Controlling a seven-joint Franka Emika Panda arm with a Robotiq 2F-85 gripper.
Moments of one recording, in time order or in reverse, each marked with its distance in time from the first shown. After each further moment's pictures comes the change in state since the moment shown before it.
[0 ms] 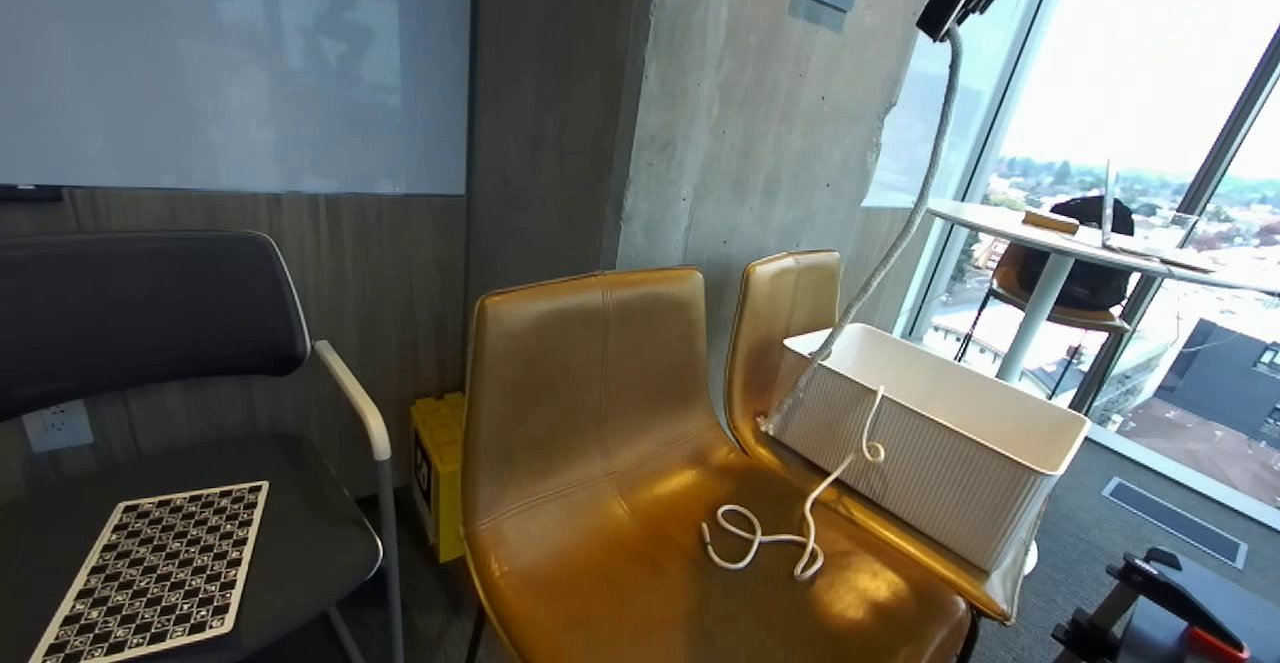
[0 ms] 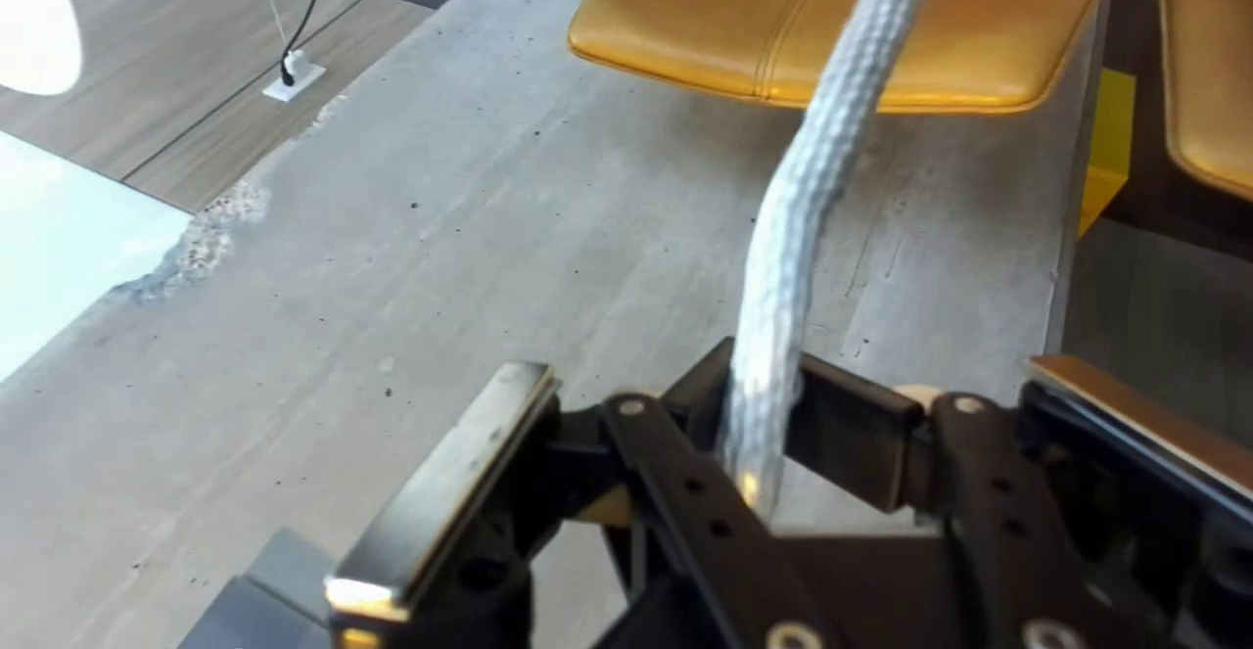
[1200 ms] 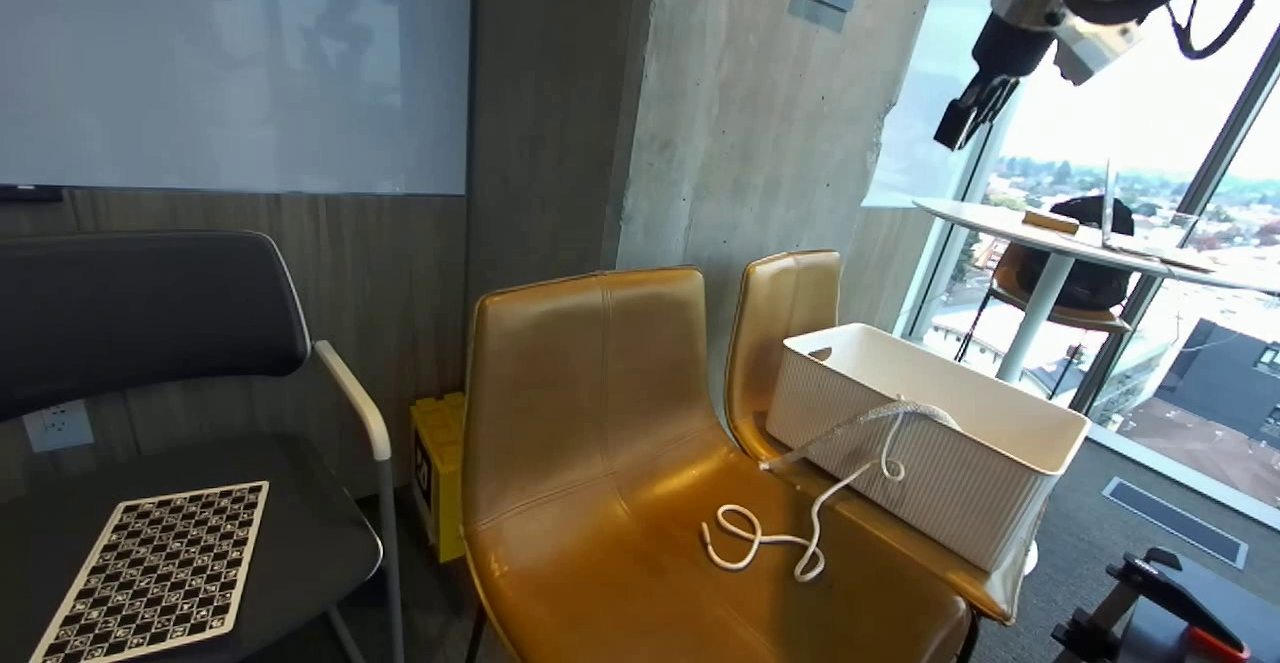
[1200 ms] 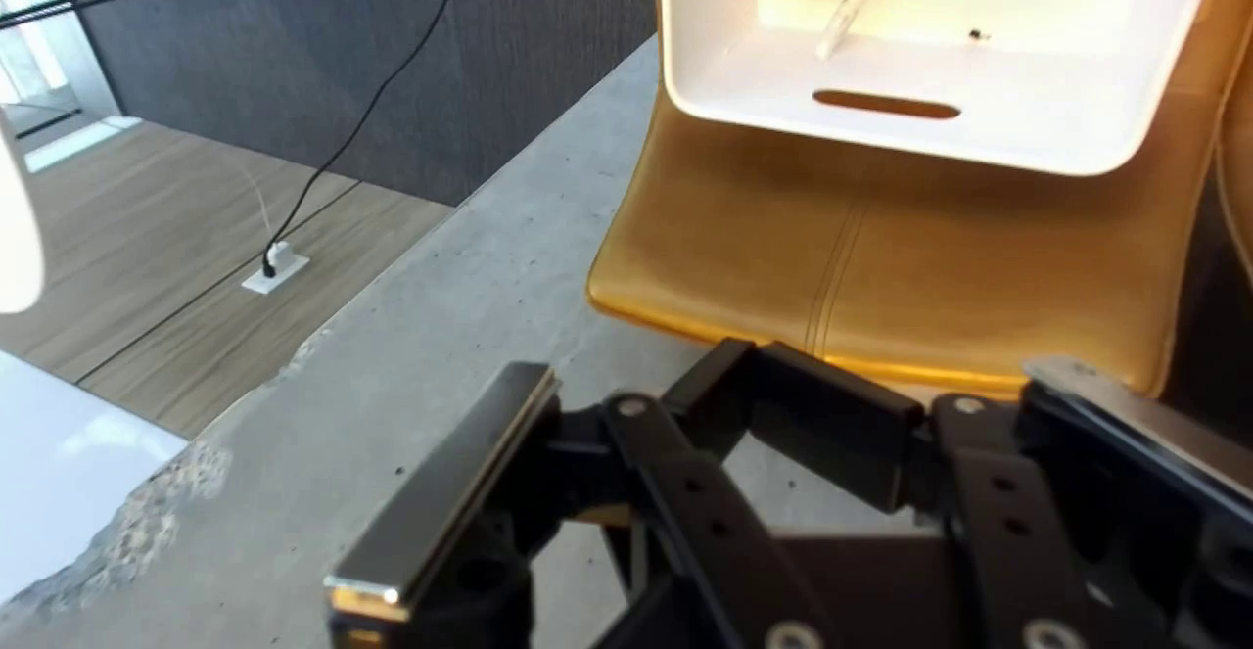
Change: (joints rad) arm -0.140 0.132 0.015 -0.026 0.075 -0.033 -0.105
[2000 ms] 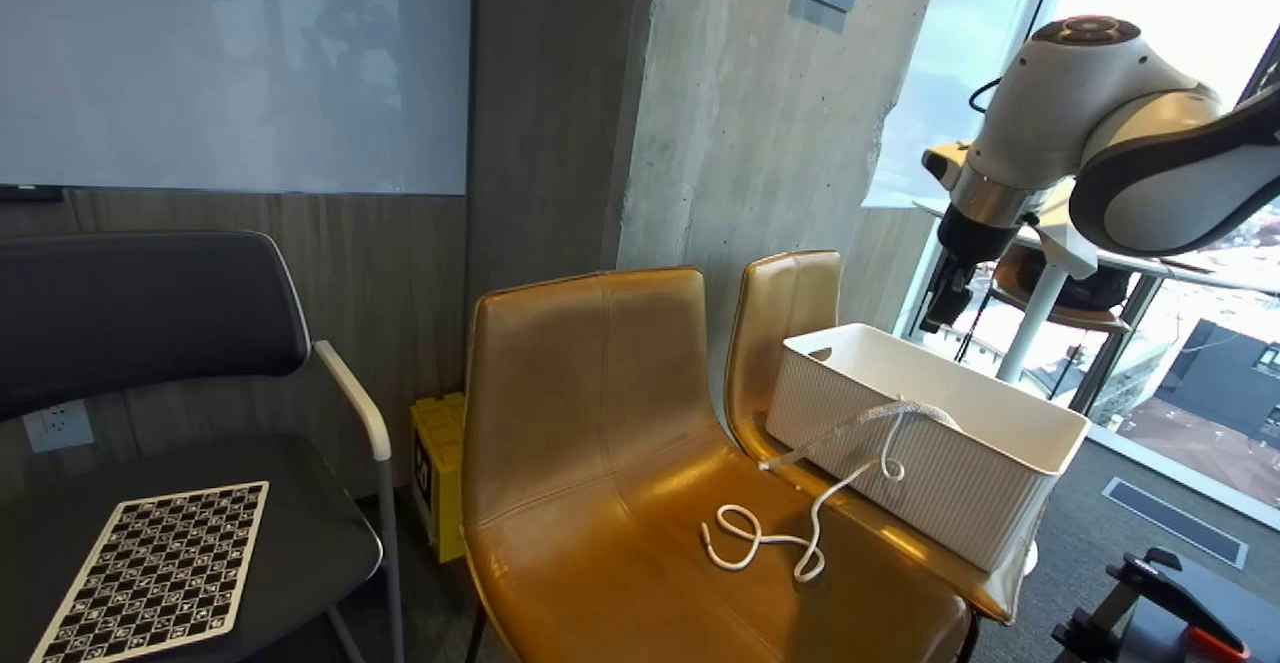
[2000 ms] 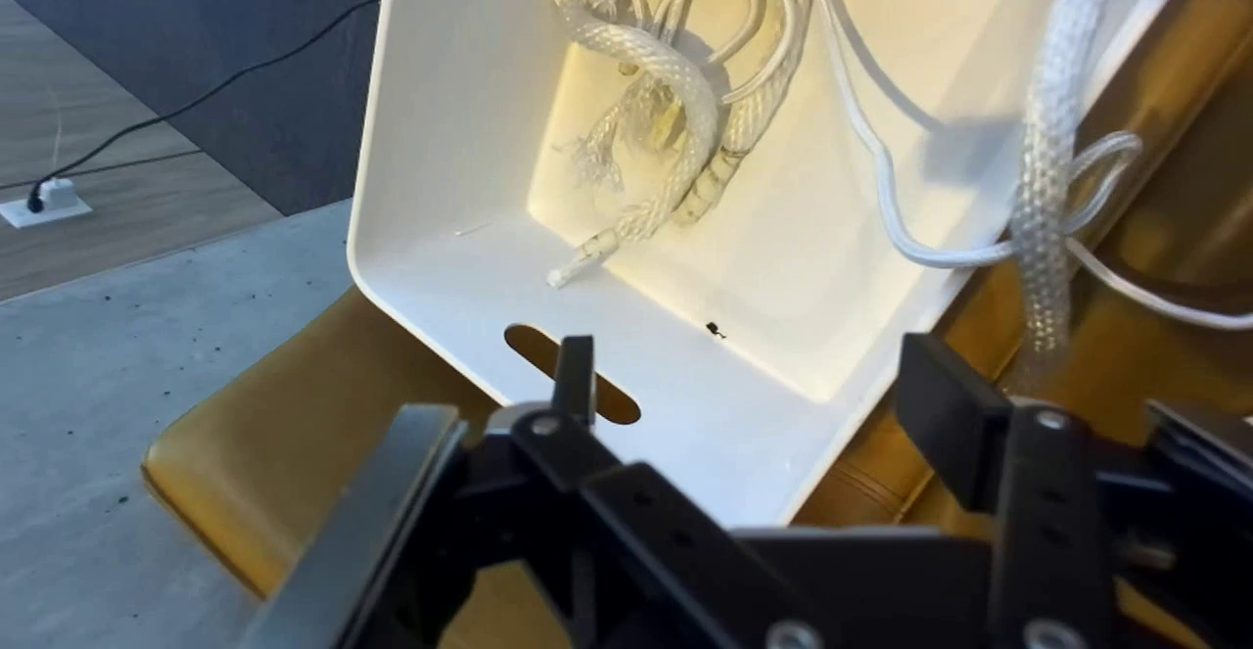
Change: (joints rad) arm 0.085 0.018 0.004 -0.434 -0.319 0.266 0.054
